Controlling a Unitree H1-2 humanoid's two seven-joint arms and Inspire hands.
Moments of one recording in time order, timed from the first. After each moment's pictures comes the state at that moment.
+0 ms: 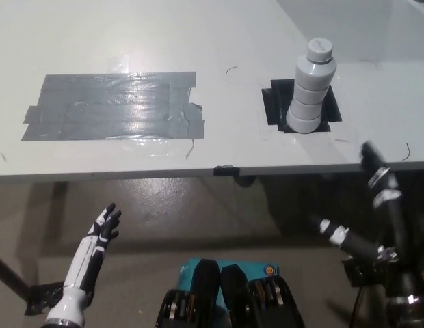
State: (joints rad) left_arm -0.07 0.18 -0.02 0.18 0.08 -0.15 -0.04; right_arm -0.11 -0.06 0.00 -0.11 -0.13 -0.32 -0.03
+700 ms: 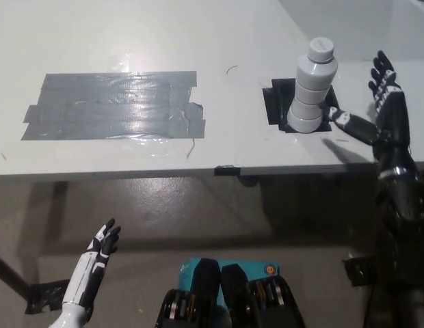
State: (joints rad) left_arm -0.02 0.18 -0.03 0.17 0.08 -0.17 -0.04; right_arm -0.64 -0.06 -0.18 0.46 -0.02 -0.10 -0.07
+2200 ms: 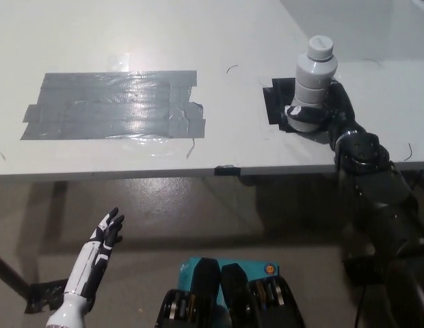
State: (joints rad) left_arm -0.05 0.19 -0.04 0.14 0.08 -0.17 -0.04; right_arm -1.00 -0.10 -0.04 1.19 -0.05 -0.11 -0.13
